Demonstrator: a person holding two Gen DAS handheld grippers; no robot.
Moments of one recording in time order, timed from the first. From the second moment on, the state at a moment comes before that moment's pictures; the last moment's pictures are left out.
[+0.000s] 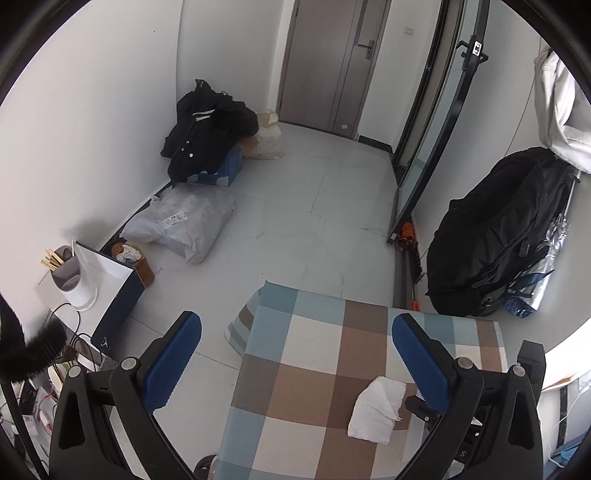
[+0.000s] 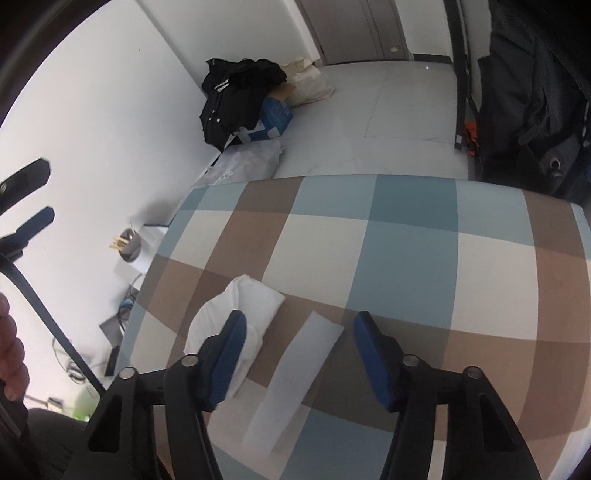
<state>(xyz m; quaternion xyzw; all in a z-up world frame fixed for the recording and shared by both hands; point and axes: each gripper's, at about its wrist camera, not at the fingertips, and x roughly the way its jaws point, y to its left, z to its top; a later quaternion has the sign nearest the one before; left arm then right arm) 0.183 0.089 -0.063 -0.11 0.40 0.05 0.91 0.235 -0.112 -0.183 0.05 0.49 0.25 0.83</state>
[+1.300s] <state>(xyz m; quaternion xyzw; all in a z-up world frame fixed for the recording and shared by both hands) 0.204 -0.014 -0.167 0.05 0.60 -0.06 0.80 0.217 -0.200 -0.138 0.10 0.43 0.24 0.87</state>
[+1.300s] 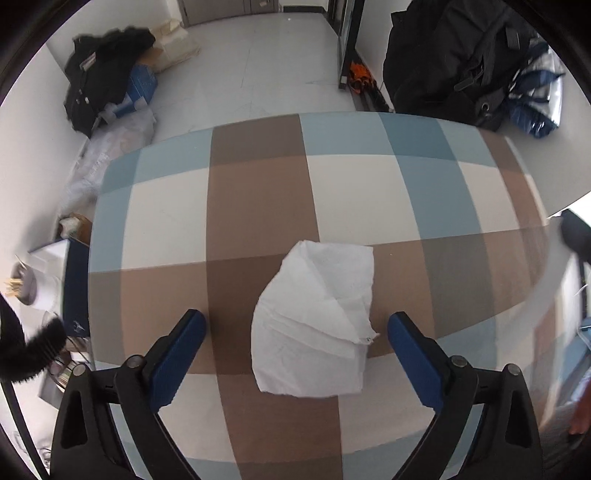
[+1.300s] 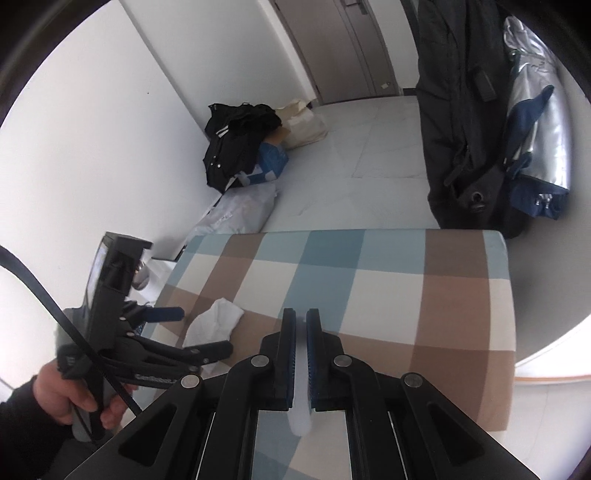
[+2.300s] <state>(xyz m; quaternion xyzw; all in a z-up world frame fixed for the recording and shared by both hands) 0.149 -0.035 -0.115 0.02 0.55 -0.09 0.83 0.118 -0.235 -0.072 0.10 0.36 0.24 0.90</state>
